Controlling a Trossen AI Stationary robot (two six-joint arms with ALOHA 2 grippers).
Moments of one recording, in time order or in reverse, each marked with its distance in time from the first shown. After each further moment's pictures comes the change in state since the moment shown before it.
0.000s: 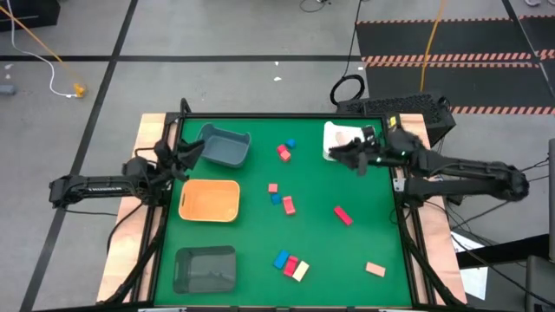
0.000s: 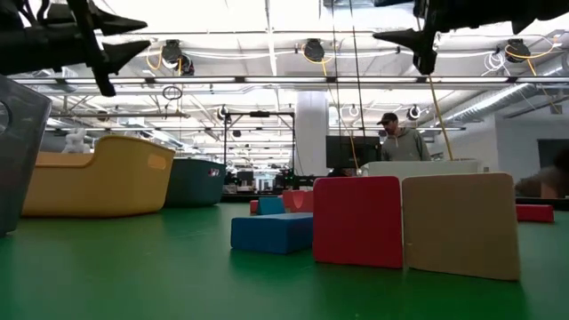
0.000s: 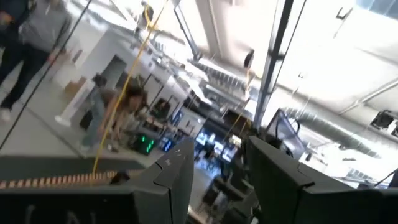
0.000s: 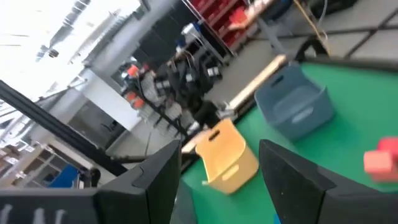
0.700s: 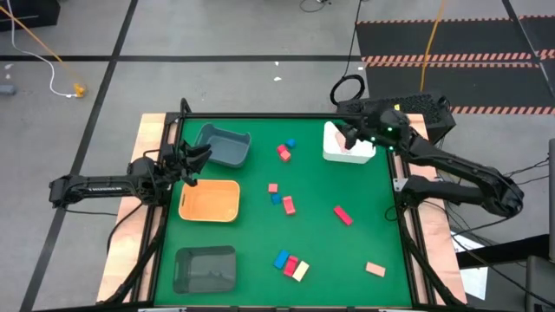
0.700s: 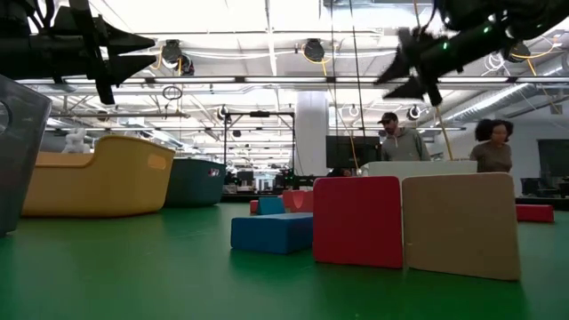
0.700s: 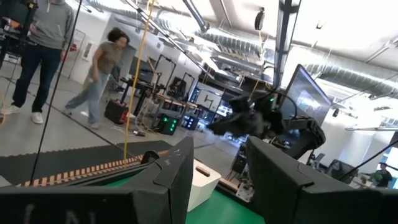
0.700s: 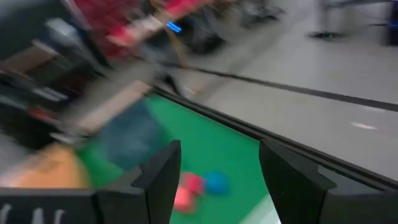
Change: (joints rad) left arm -0.002 0.000 0.000 -0.156 0.019 0.116; right arm -0.457 0.084 0.000 -0.067 -0.004 -0.369
